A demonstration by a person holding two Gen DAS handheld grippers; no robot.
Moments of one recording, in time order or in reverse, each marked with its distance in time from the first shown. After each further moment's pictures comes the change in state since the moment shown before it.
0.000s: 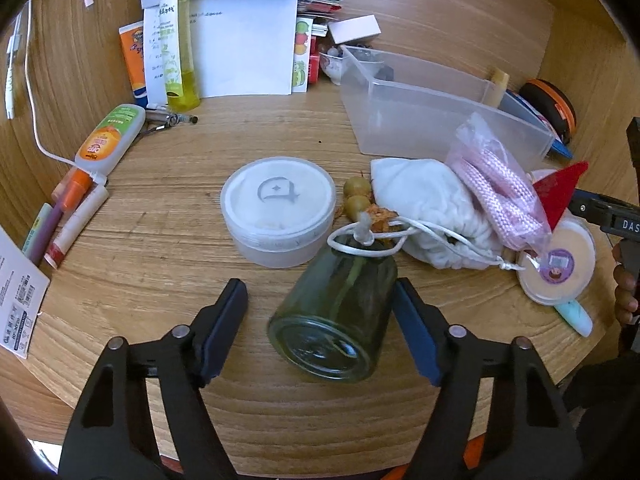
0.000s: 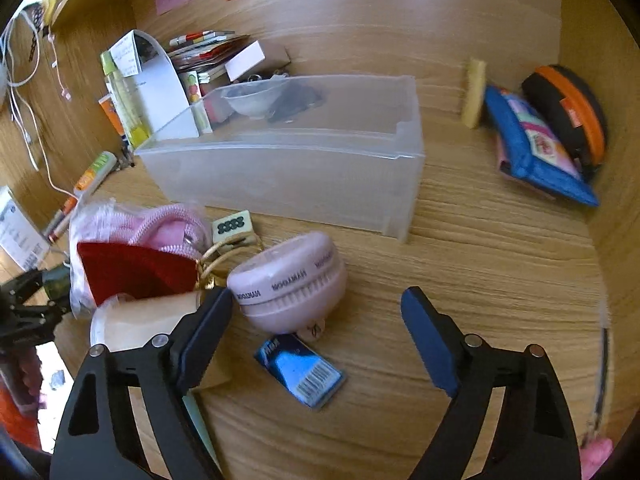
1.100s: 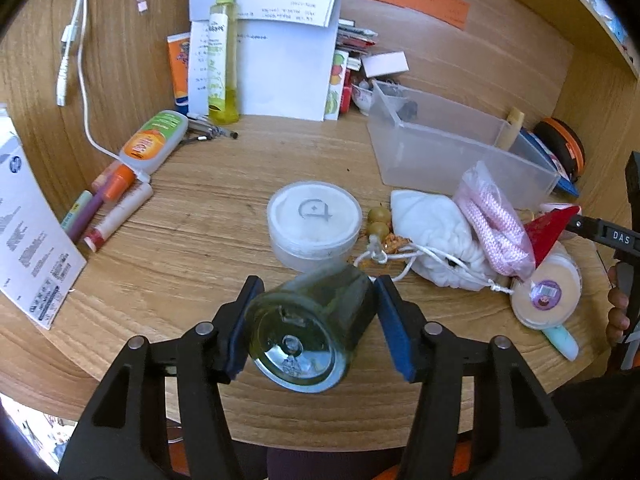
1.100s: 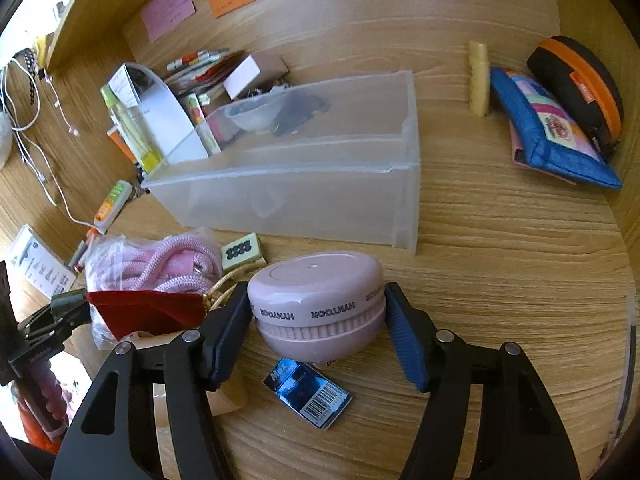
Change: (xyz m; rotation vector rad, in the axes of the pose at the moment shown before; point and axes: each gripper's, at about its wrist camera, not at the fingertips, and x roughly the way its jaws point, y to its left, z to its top) left arm -0.032 0.009 -0.001 -0.103 -0.082 0.060; right arm -0.004 -0.015 0.008 0.084 -0.027 0.104
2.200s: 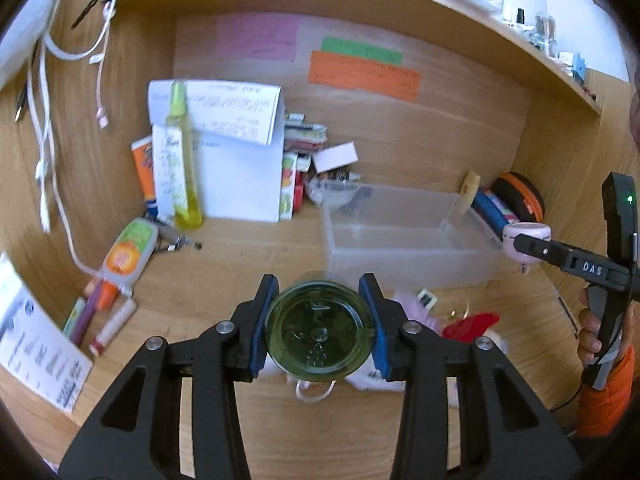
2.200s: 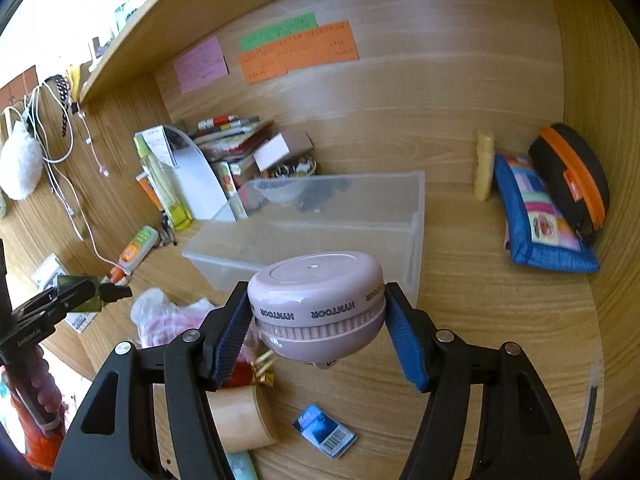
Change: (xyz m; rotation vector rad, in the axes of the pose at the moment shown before) left arm -0.045 -0.039 0.074 0.060 -0.187 -0.079; right arm -0.045 0.017 0.045 -0.076 -0.172 0.028
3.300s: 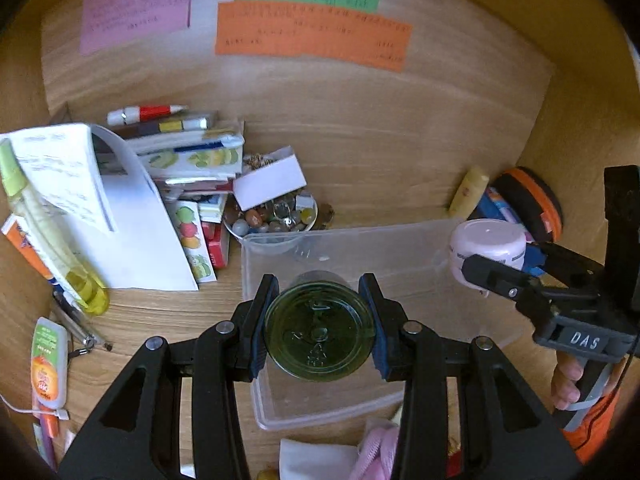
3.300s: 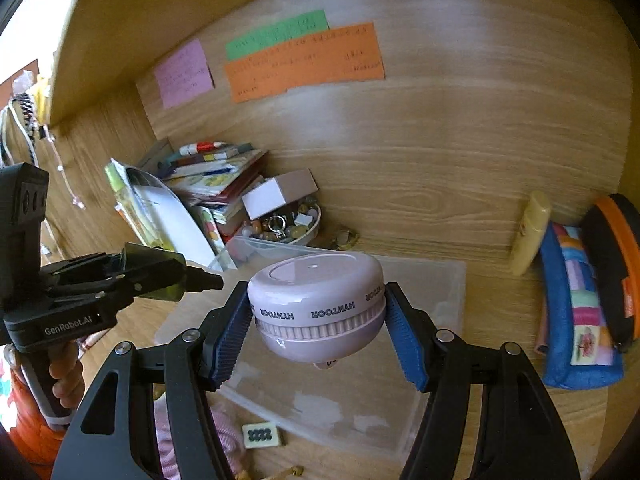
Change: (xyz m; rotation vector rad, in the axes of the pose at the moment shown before) left arm 0.161 -0.047 0.102 0.081 0.206 -0.103; right arm 0.092 -0.003 0.079 -0.031 0.037 0.020
